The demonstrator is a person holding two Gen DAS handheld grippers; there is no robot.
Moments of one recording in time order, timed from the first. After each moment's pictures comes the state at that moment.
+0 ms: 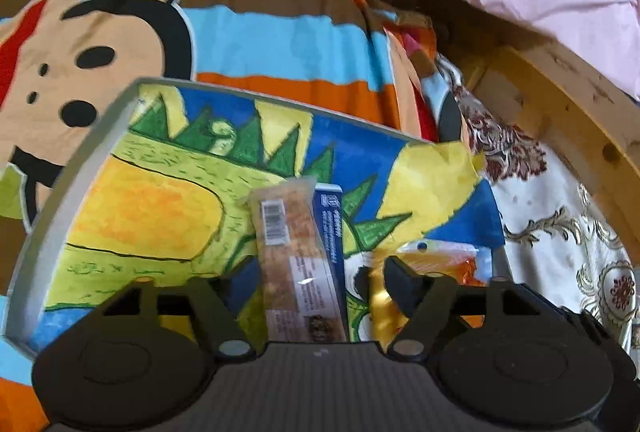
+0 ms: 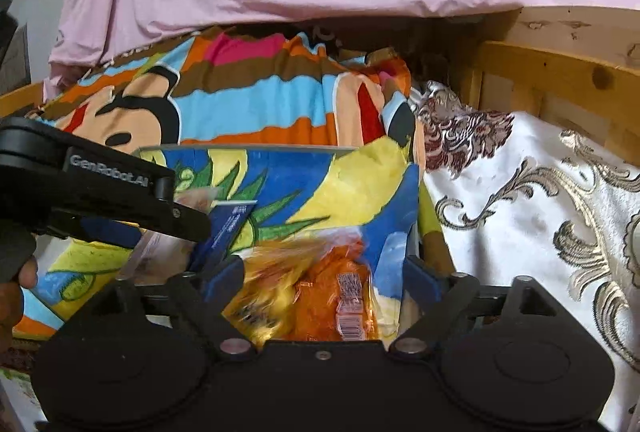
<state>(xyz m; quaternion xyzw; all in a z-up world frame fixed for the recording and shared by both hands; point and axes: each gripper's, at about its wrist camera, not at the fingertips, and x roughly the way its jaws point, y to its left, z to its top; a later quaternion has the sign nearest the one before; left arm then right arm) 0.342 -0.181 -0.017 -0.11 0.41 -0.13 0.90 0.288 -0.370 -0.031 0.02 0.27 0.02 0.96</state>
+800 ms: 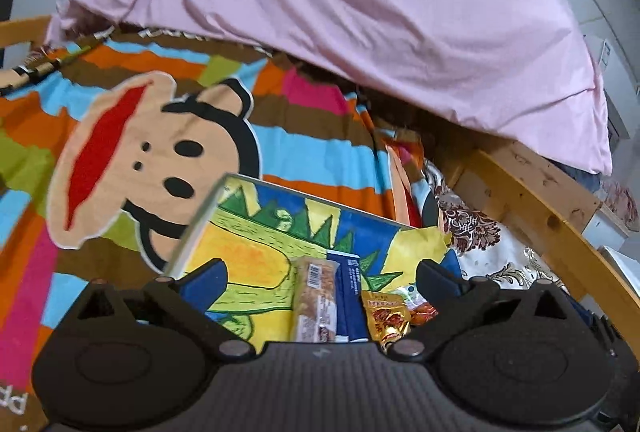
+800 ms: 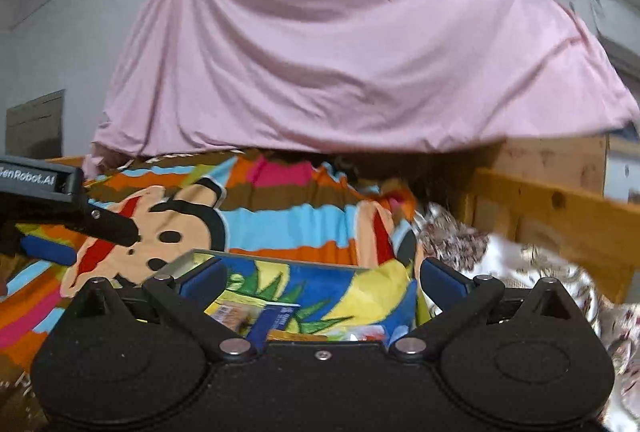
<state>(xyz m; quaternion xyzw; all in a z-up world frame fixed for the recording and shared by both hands) 0.228 -0.093 0.048 -0.15 0.27 -0.12 0.95 0.189 -0.340 0.035 -0.02 0.10 0.04 0.99</state>
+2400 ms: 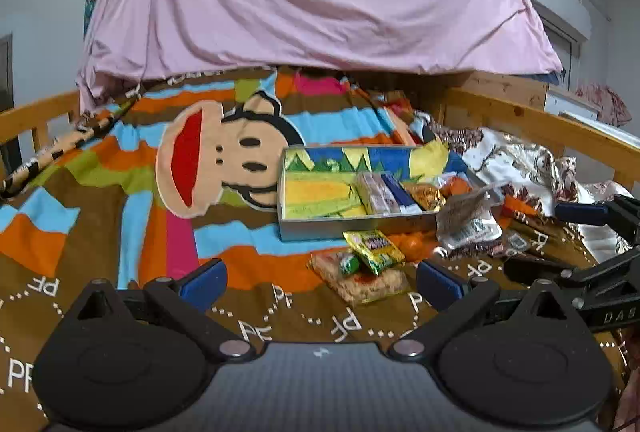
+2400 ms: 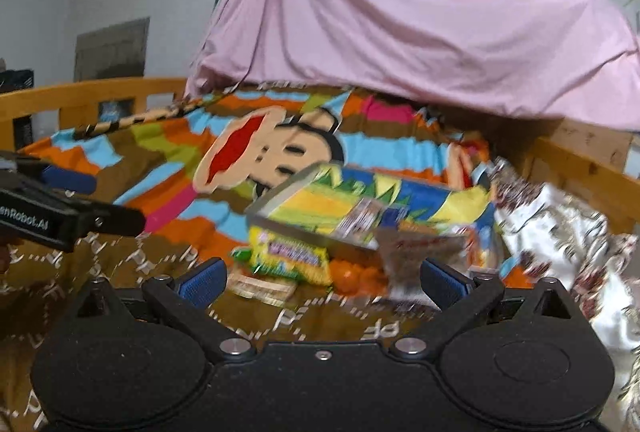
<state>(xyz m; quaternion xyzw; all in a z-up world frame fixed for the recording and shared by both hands) 0.052 0.003 0.017 0.01 0.24 -0.14 0.96 0.033 -0.235 0.029 -0.07 0.22 0.12 0.97</state>
